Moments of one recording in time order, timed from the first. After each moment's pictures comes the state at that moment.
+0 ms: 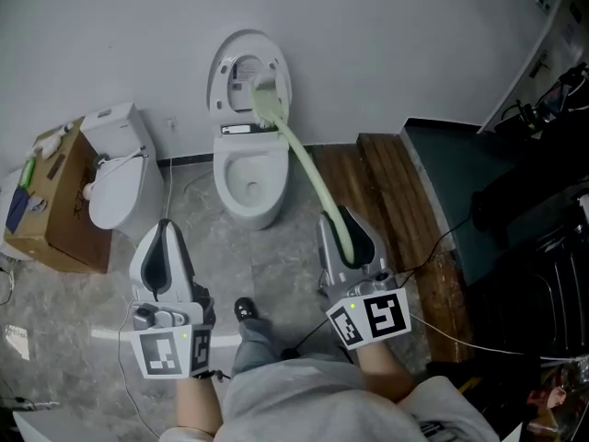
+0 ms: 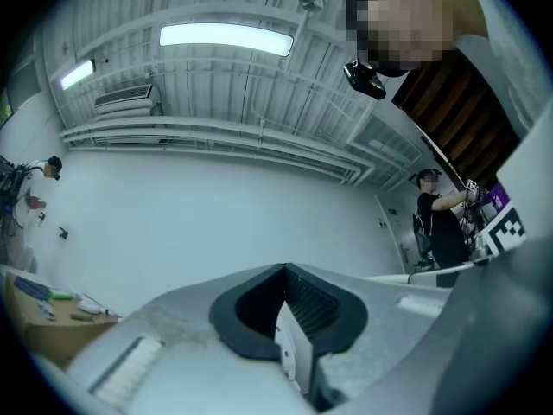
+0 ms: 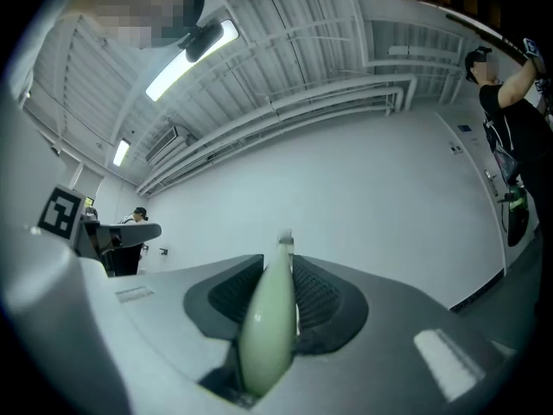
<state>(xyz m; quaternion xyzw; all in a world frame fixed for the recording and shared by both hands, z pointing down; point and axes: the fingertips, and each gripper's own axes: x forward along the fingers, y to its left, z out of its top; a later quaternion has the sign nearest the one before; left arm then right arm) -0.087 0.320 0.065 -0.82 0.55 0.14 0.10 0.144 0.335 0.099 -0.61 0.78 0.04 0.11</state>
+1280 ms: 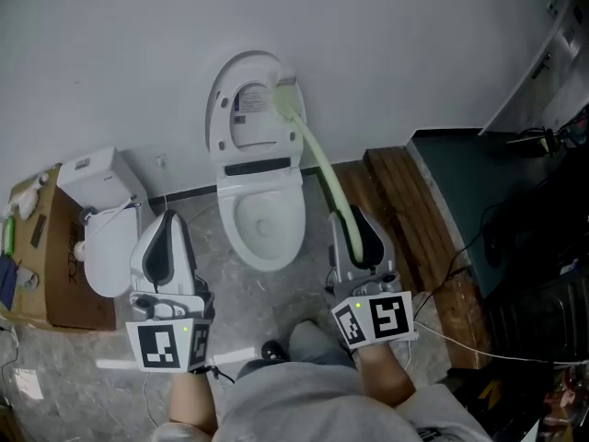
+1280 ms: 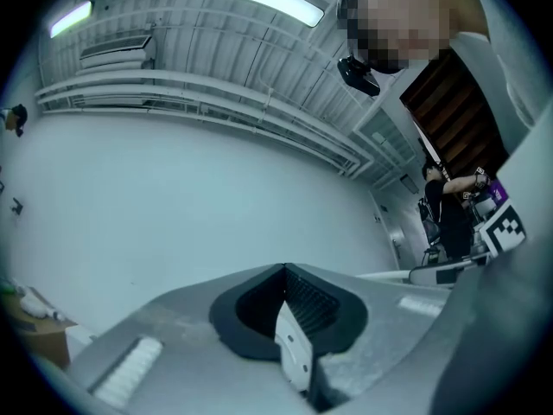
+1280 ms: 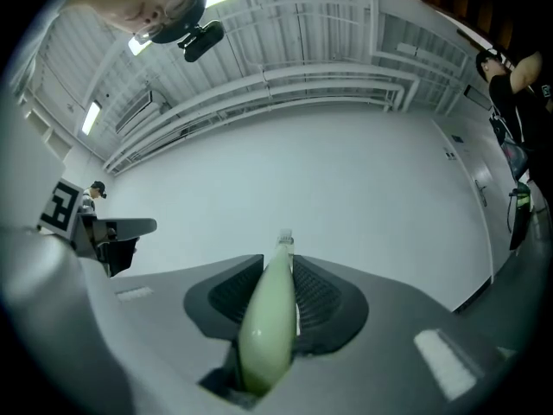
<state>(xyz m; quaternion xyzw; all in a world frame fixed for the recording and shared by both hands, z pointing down) -0.136 0.004 0.065 -0.86 0.48 0.13 0.10 0.097 0.058 0.103 -0.68 0.72 0.05 0.09</state>
